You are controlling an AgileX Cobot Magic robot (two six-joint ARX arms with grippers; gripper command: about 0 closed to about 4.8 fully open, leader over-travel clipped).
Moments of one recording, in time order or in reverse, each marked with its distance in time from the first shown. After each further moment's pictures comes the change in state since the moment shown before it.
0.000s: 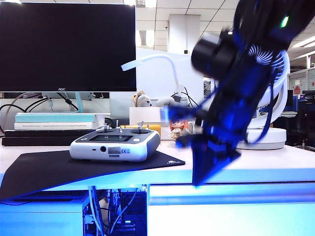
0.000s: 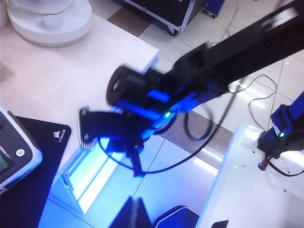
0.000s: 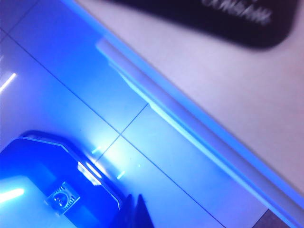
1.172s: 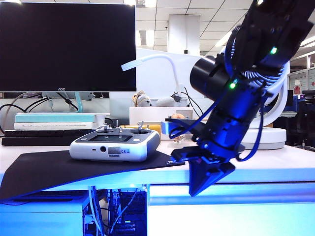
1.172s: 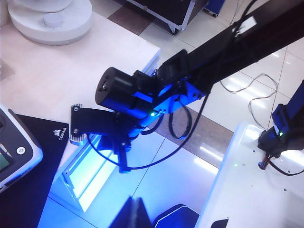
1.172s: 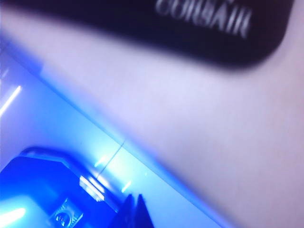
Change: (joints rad) left arm 0.000 -0.001 0.000 -0.006 -0.001 0.000; right arm -0.037 0.115 0.036 0.097 -0.023 0.034
